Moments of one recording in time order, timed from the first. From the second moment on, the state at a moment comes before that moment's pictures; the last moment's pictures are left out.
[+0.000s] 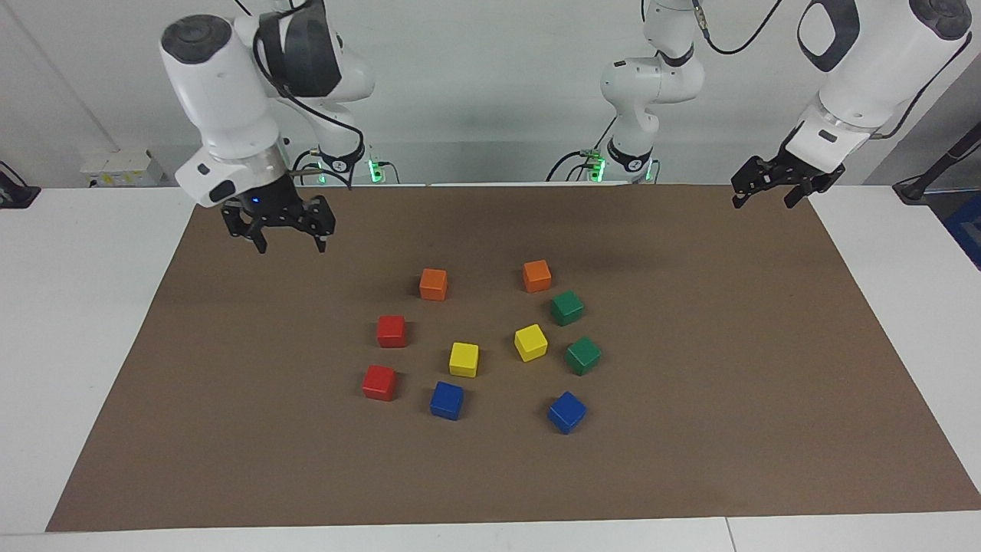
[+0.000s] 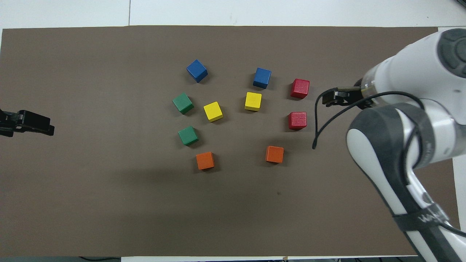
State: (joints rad) left arm -0.03 -0.04 0.02 -1.65 -0.02 1.51 0.05; right arm 0.16 0.12 0.05 -1.78 -0.02 1.94 0.34
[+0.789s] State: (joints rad) left arm -0.37 0.09 0.00 -1.86 -0.03 2.00 -0.63; right arm 0.22 0.27 0.05 -1.87 0.01 2.21 0.46
